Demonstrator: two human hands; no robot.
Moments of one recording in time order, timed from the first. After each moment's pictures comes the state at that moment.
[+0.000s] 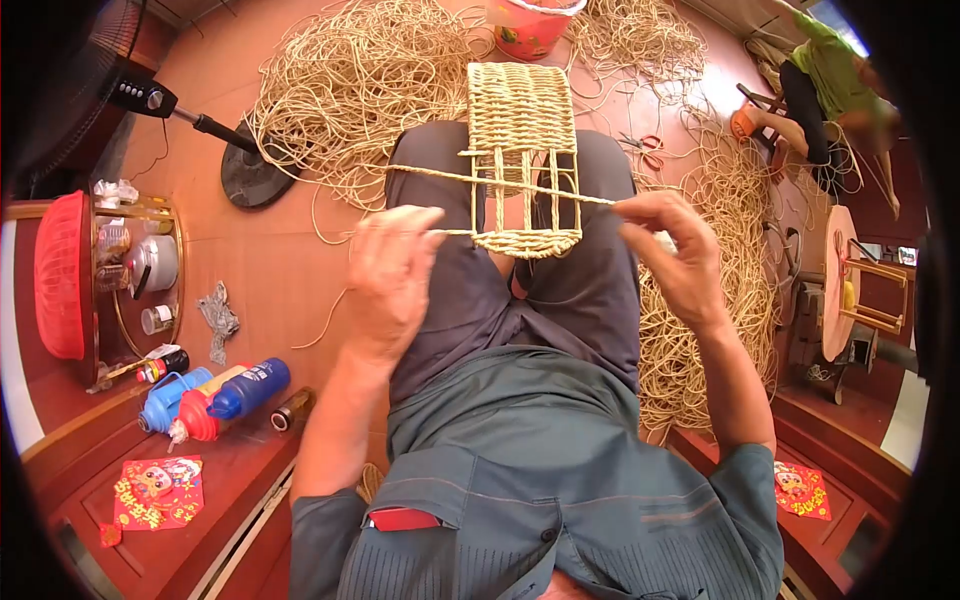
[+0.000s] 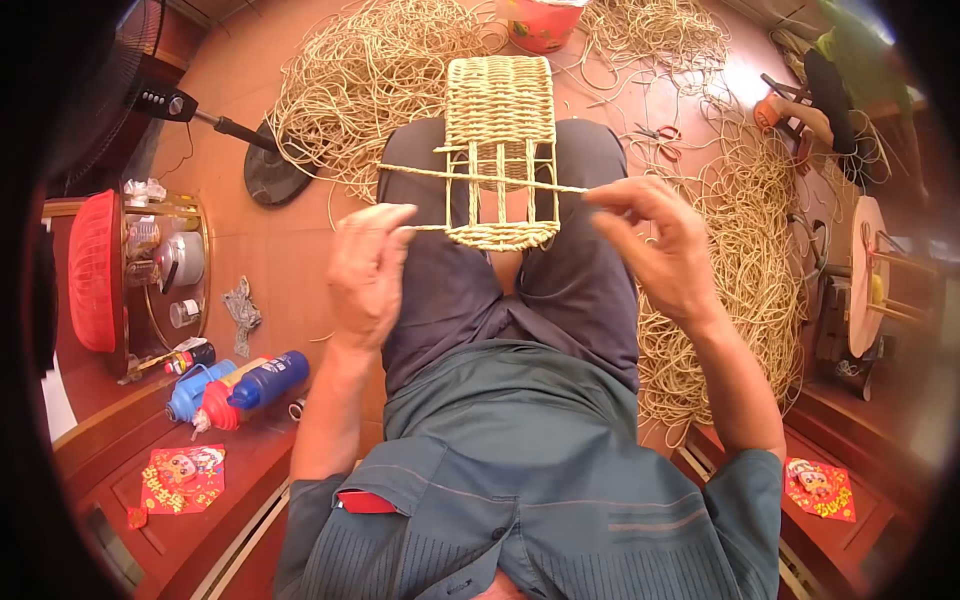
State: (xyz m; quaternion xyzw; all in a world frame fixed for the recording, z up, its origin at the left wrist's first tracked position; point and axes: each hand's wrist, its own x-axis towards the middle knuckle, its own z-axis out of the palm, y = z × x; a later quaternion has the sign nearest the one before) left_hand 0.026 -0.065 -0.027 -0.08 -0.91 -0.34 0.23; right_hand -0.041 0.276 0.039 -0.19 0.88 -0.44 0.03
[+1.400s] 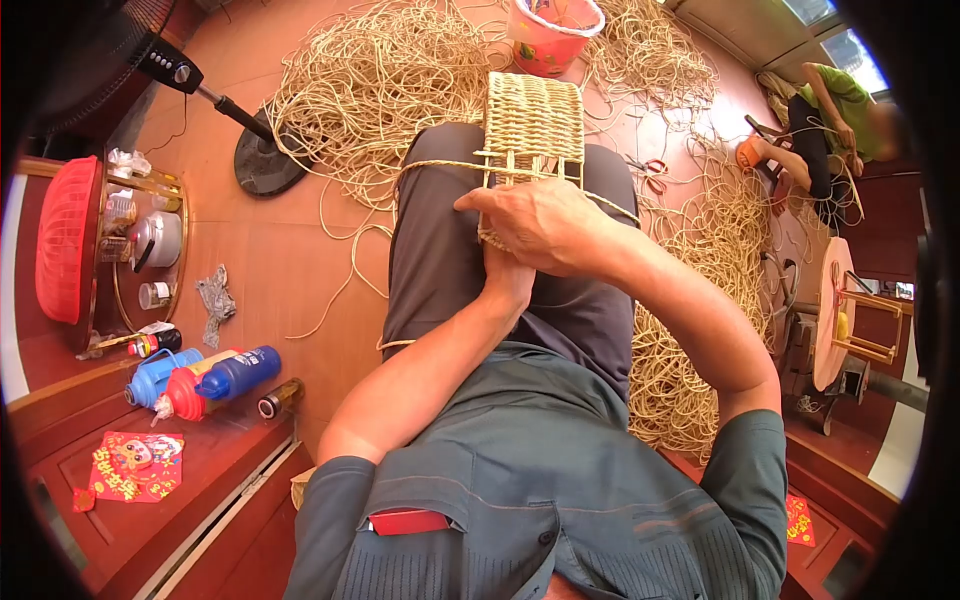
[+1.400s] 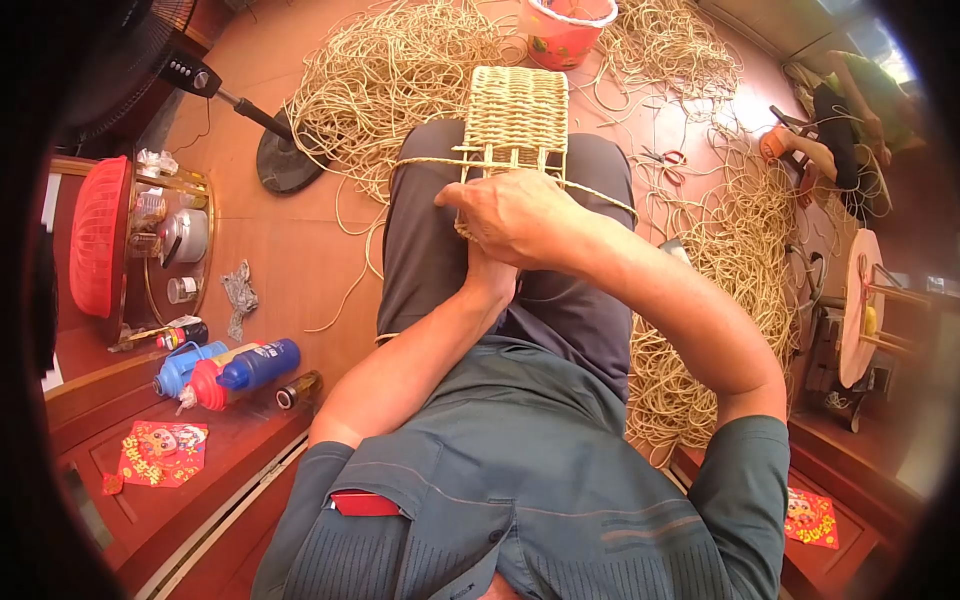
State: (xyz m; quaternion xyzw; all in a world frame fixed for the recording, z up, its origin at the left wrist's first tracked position) left_hand -0.018 0.091 -0.129 0.18 -0.28 -0.94 0.08; right_hand -0.093 0.153 0.017 -0.48 0.85 -0.14 0.17
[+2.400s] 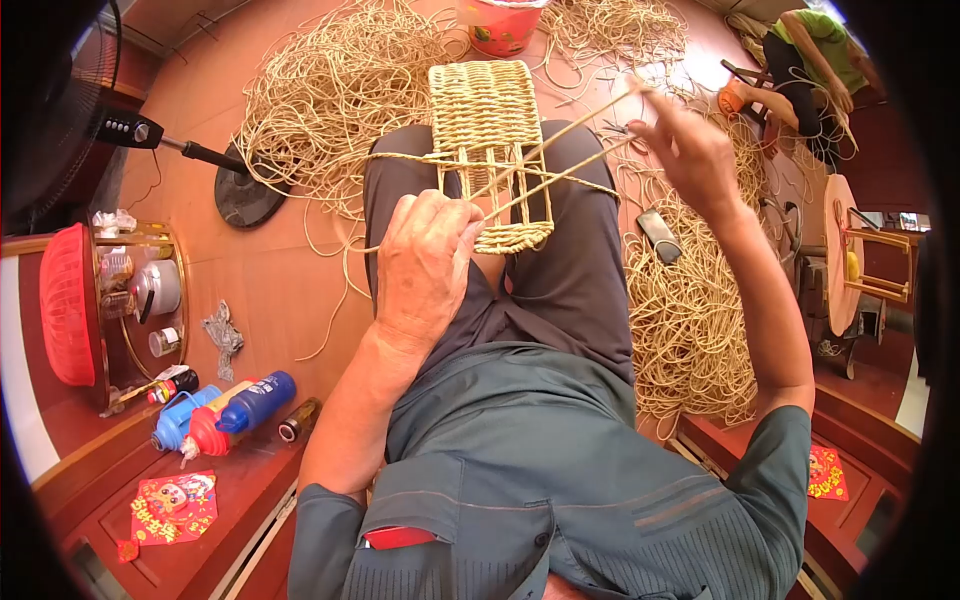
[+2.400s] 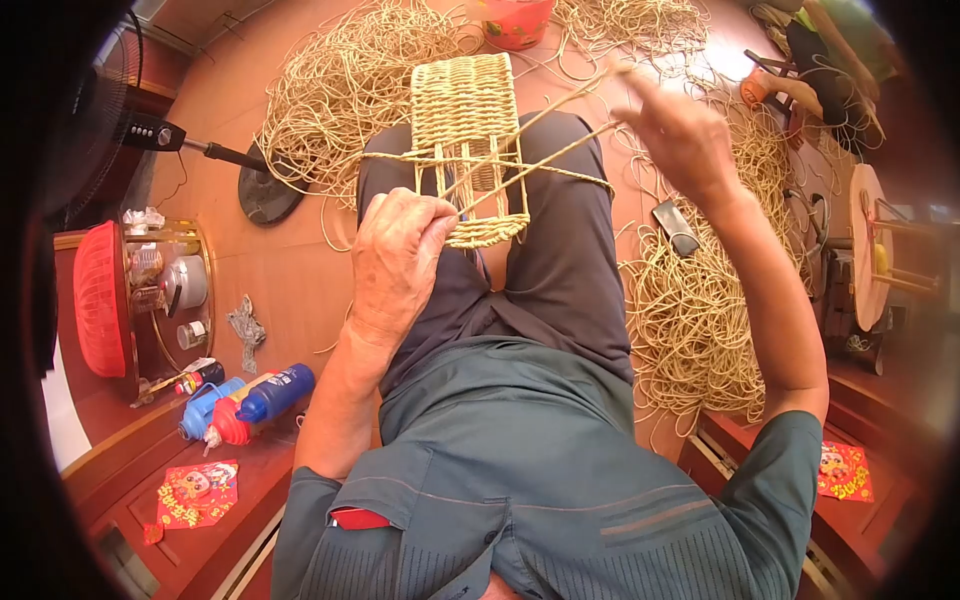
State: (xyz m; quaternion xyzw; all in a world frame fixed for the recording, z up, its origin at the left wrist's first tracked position) left_hand -0.005 -0.006 -0.006 -0.13 -0.92 -0.34 0.17; right_hand -0.145 0.351 0.015 -0.29 0.93 -0.04 -0.20
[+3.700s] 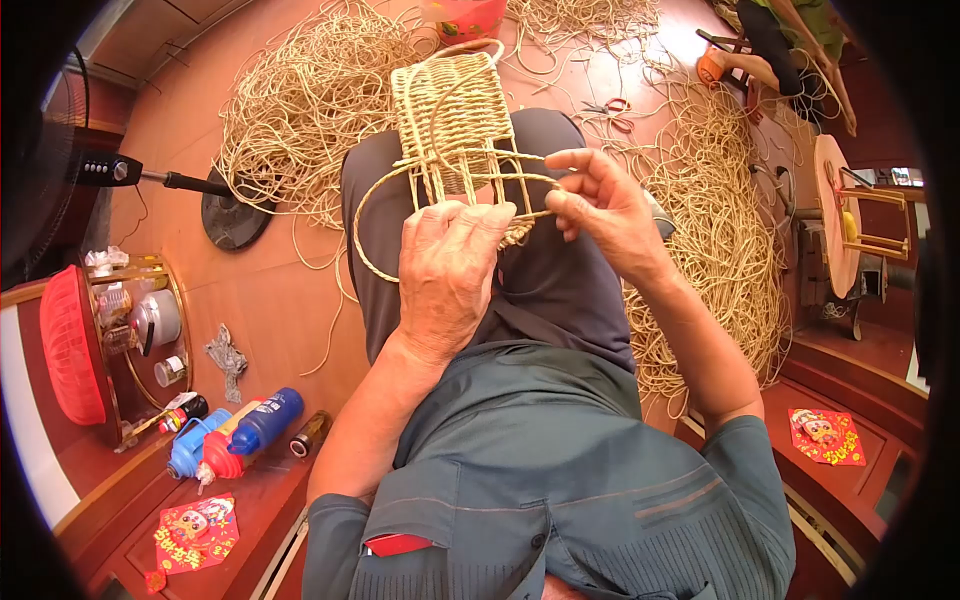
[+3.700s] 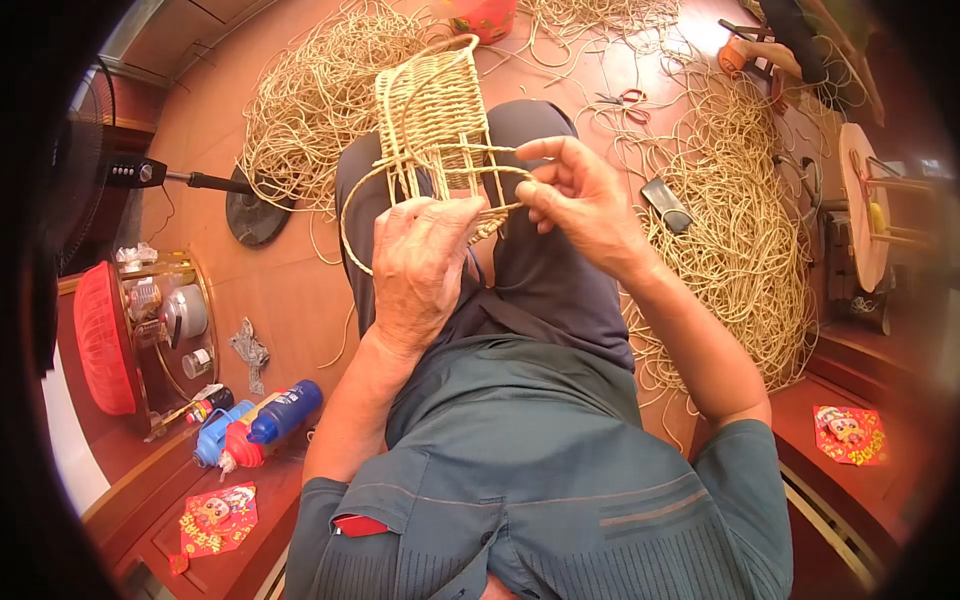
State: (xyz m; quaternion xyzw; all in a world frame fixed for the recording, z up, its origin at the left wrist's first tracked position) left_hand 0.000 0.023 -0.021 -0.22 -0.91 -0.27 0.21; right_hand -0.045 0.264 -0.012 -0.02 0.68 -0.71 0.17
